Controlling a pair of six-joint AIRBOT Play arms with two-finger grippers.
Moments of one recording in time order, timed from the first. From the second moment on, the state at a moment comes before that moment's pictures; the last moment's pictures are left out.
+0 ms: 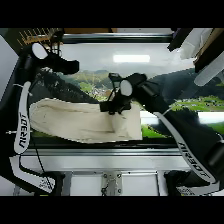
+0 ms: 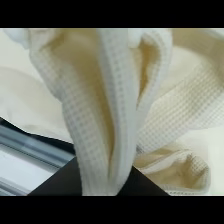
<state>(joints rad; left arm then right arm) -0.07 -1.69 1.88 1.26 -1.21 -1.50 0.68 -1.61 1.62 -1.30 1.30 2.02</state>
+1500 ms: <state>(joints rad) -0.27 -1.26 1.09 1.26 -0.99 -1.47 0.01 -1.46 0.80 -0.74 1.03 1.36</state>
